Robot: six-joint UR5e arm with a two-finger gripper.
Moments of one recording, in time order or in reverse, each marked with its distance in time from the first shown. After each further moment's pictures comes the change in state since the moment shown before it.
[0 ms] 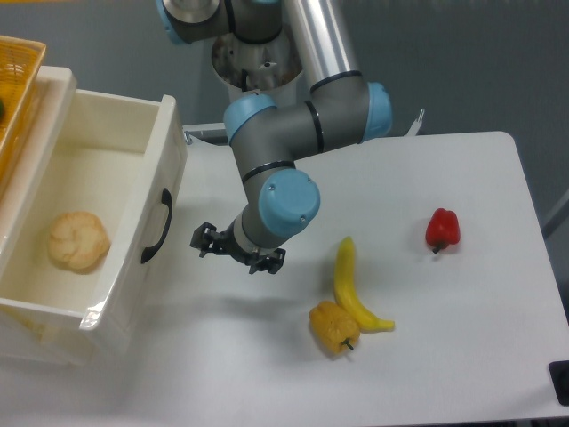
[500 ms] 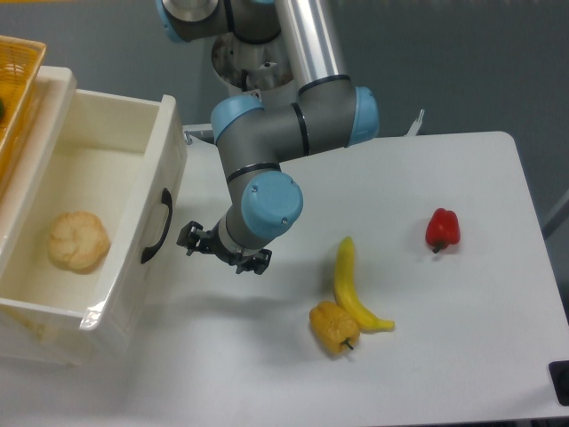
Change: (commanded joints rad) arm -0.012 0.011 -0.002 -0.002 -0.014 0.000
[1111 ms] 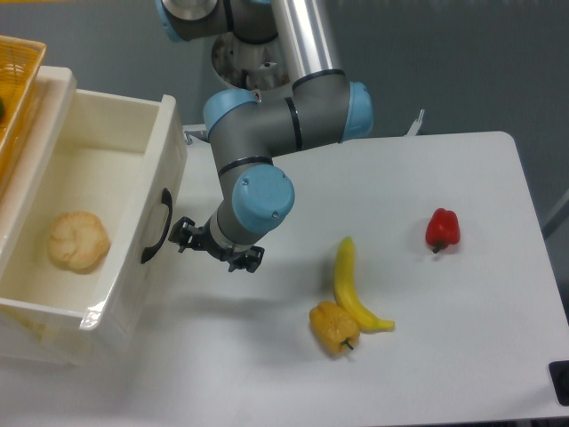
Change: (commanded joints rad) arm -0.008 0.029 0.002 -0.009 -0.015 0.003
